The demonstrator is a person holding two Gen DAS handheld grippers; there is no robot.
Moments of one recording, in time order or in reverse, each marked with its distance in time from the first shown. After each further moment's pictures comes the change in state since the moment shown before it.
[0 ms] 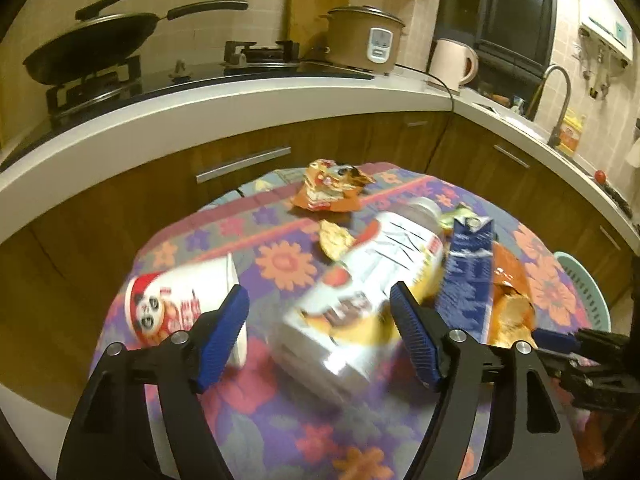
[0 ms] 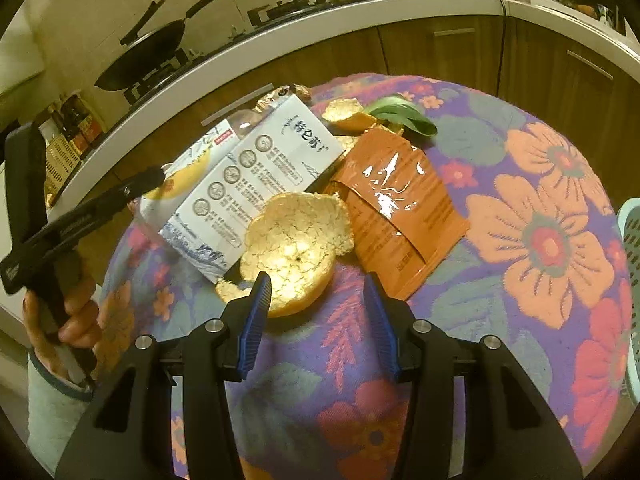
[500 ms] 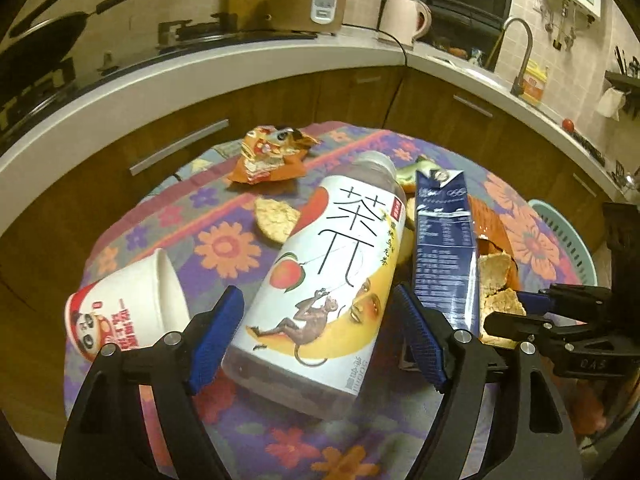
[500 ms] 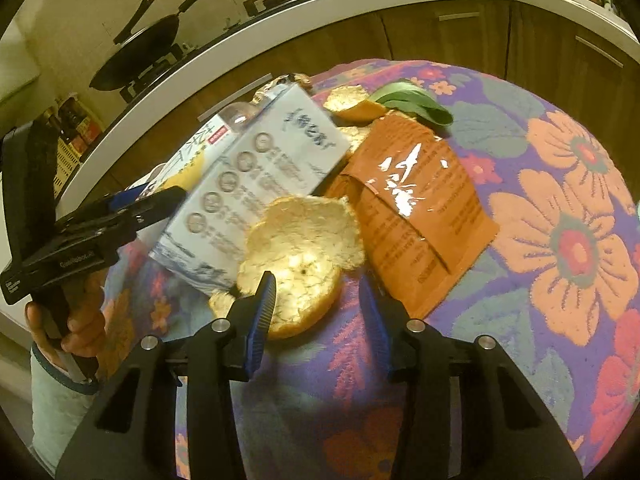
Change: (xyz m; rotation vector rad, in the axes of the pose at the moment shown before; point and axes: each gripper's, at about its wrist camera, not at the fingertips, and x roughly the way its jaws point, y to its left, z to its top) left arm 0.025 -0.025 -0.005 0.148 0.133 -0.110; right arm 0.019 0.003 0.007 0.010 0.036 0.027
